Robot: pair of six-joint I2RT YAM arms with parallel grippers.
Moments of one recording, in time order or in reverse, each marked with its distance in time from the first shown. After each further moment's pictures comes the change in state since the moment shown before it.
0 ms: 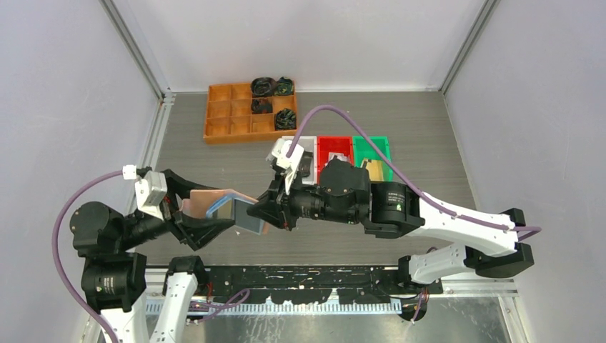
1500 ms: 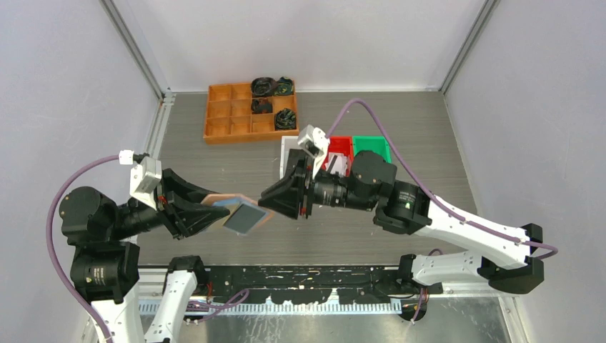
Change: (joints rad) left arm -0.002 0.122 0.134 -0.040 0.085 -0.099; right arm -0.149 -0.164 -0.278 0.286 -0.223 0.122
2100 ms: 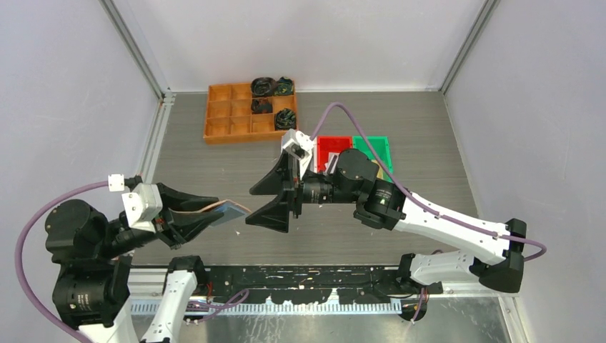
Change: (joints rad) left arm 0.000 -0.012 0.146 -0.263 -0.111 0.401; right arm -0.103 0.082 -0.072 0.242 -0.261 0.084
